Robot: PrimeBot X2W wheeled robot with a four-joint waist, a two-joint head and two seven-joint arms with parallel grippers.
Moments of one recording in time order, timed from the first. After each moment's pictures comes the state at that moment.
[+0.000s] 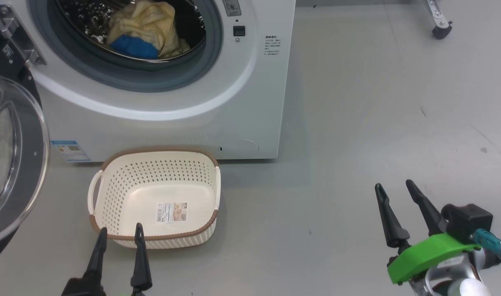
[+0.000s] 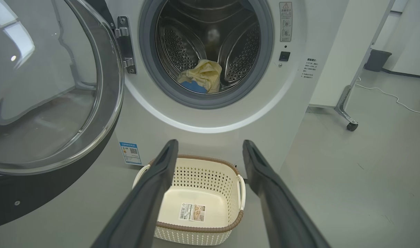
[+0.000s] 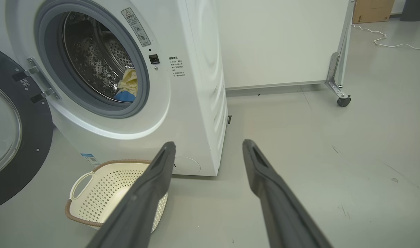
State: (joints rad) left arm 0.09 0.15 -0.23 0.03 -0.26 0.25 -0.25; right arm 0.08 -0.05 0.06 -0.06 0.23 0.13 -0.01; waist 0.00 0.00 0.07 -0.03
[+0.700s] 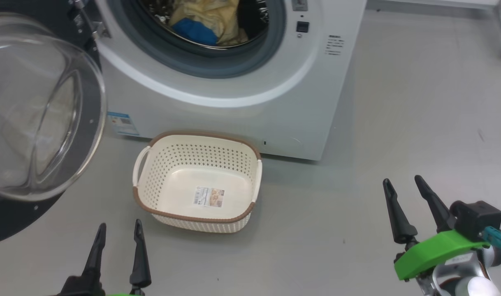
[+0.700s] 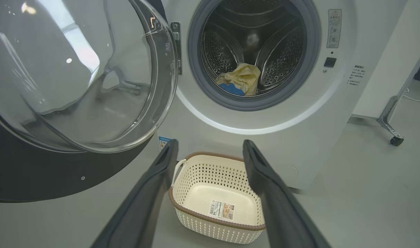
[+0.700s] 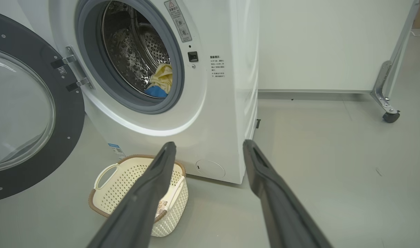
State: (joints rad) left arm 0.08 0.16 -0.24 0.01 -0.25 0.25 -0.25; right arm 0.08 -0.06 0.04 -0.09 0.22 0.13 0.00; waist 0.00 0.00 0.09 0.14
